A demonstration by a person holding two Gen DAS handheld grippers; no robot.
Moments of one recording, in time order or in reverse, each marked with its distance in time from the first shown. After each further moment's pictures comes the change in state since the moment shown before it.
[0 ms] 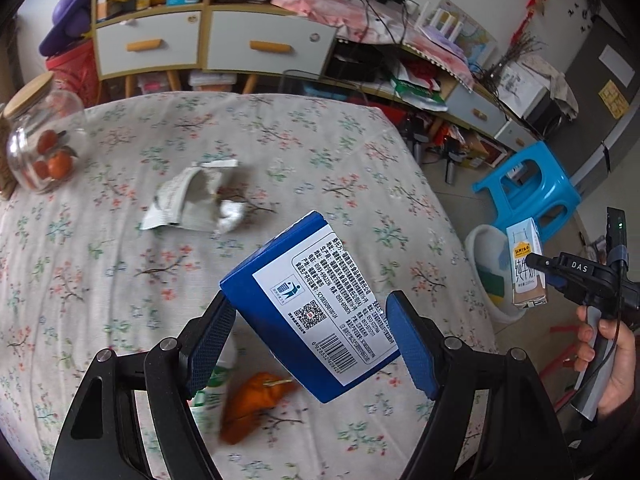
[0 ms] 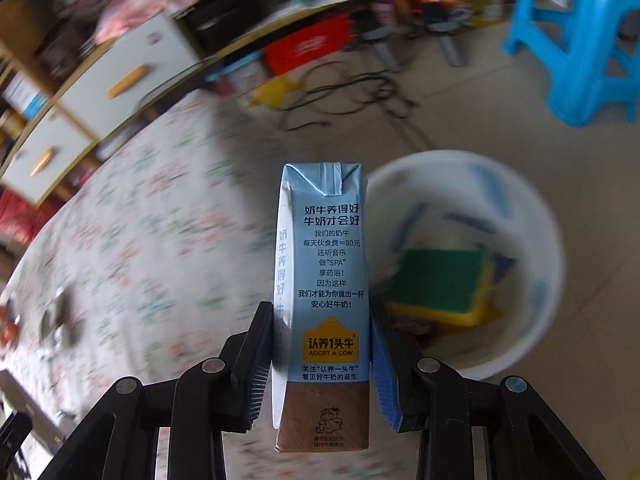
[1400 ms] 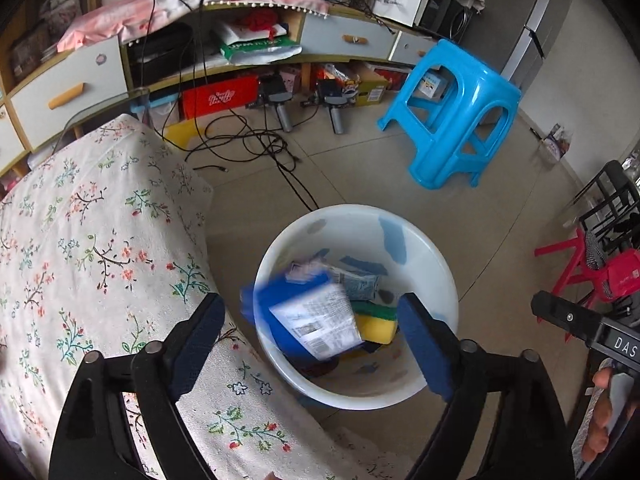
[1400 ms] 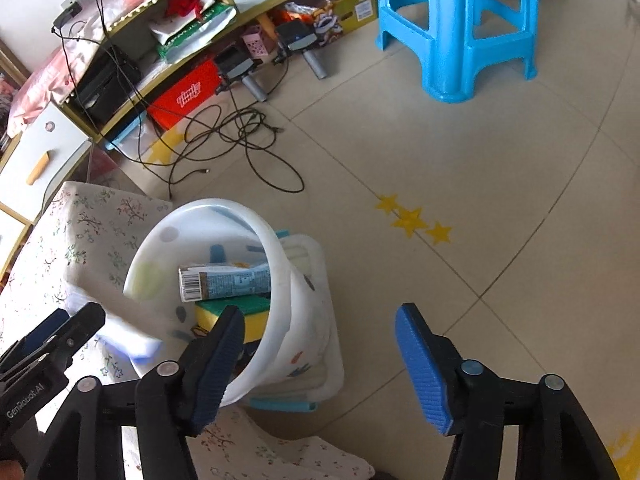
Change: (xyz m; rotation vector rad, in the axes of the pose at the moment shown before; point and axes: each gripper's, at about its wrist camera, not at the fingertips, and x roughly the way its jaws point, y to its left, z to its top) left arm 0.146 -0.288 0.021 0.386 0.079 -0.135; right arm -0.049 -0.180 0.002 0.192 -0.059 -0.098
